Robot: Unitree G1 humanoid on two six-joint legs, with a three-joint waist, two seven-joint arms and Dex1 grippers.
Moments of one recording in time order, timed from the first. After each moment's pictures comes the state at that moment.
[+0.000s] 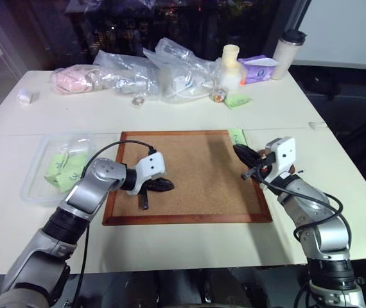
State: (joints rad) left arm -0.53 0.59 -0.35 0.01 -0.11 0.49 -1.11; right arm -0.17 -0.39 -0.10 -0.33 0.36 0.41 0.49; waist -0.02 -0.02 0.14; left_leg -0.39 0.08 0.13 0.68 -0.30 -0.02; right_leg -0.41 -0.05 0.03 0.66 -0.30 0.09
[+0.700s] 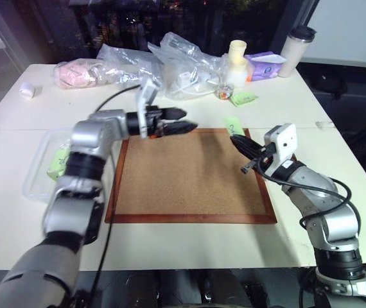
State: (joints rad) left arm -1.11 0.25 0.04 0.72 -0.46 0.70 -1.05; right arm -0.27 -0.46 -0.07 -0.35 0.35 0.44 0.55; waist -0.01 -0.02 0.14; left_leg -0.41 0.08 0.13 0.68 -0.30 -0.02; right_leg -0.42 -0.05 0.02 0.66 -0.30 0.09
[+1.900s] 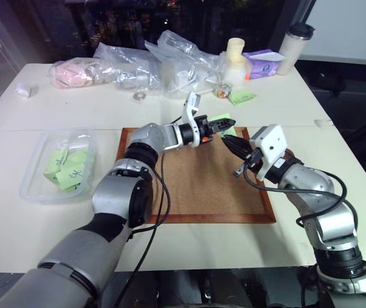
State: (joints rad) left arm -1.27 -0.01 0.27 1.14 -0.52 0.73 -0.79; right arm -0.28 -0.47 -0.01 -0.40 0.26 0.41 0.53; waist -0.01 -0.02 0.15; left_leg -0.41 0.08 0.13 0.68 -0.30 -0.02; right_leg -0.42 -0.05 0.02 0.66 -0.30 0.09
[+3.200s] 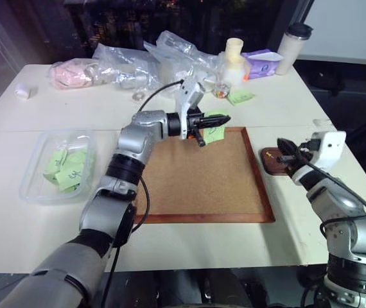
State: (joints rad) left arm -1.01 0.13 -0.11 0.47 -0.26 0.40 -1.03; right arm -0.17 -0.40 -0.36 -0.25 0.46 0.60 0.25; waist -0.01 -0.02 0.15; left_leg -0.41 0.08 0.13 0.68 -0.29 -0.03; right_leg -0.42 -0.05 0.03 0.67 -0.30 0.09
